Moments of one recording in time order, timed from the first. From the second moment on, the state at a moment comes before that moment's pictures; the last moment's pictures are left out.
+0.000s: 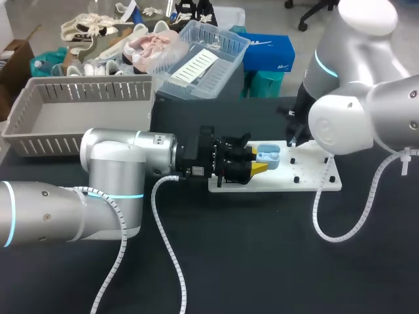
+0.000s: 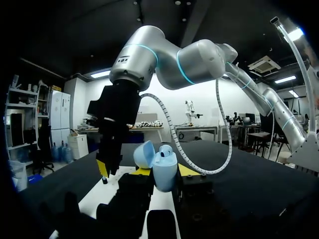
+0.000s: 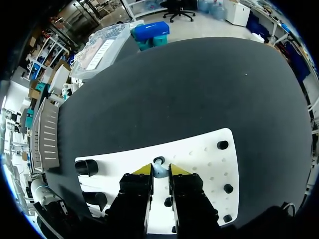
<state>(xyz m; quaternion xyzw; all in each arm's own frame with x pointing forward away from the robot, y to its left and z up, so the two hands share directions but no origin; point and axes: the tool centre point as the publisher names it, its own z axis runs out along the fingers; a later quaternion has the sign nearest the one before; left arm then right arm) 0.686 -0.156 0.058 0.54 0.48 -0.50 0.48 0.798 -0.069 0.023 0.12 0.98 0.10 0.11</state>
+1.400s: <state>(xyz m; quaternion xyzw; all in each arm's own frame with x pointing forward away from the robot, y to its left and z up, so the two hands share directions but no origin) 0.686 -0.156 0.058 0.54 0.48 -0.50 0.48 0.680 -0.046 0.174 -0.10 0.97 0.14 0.15</state>
